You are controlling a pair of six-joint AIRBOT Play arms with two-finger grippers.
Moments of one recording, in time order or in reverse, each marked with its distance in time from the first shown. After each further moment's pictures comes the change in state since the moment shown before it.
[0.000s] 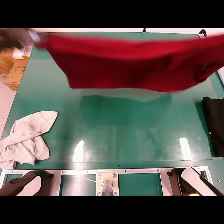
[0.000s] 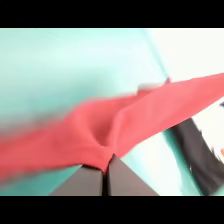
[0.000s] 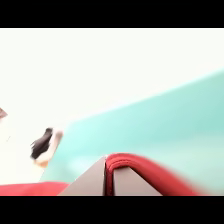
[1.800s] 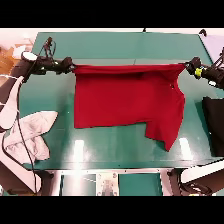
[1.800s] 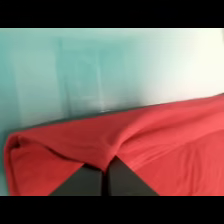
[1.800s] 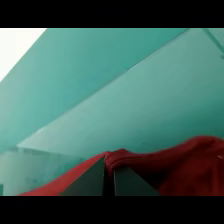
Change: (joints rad) left arm -0.095 -0.845 0.100 0.071 0.300 0.114; right arm 0.335 -0.771 -0.021 -0.205 -0.491 -0.088
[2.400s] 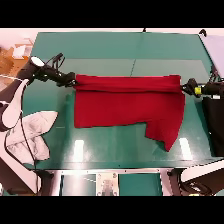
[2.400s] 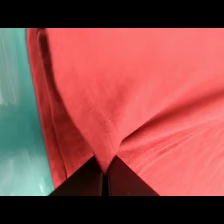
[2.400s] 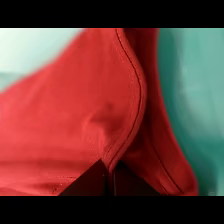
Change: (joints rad) left arm -0.022 -0.032 -0.044 0.224 -0.185 -0.103; right arm -0.080 -0.014 -0.109 -0.350 0.185 0.113
